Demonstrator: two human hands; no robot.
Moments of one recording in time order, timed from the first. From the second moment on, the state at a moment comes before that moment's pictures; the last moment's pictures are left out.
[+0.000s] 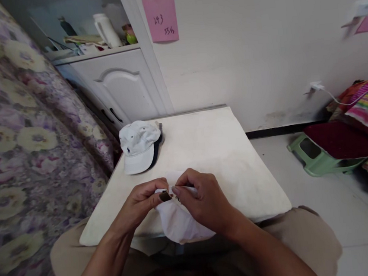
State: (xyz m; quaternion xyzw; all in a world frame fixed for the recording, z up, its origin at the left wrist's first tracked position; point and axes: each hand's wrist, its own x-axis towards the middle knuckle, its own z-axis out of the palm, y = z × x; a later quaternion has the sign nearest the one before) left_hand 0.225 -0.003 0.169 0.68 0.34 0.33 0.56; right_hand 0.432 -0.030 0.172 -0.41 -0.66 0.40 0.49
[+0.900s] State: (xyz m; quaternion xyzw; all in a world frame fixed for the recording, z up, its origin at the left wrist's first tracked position) left_hand 0.225 -0.003 0.167 0.65 0.37 0.33 0.58; right_hand 0.433 -0.022 0.171 -0.37 -0.64 0.49 0.46
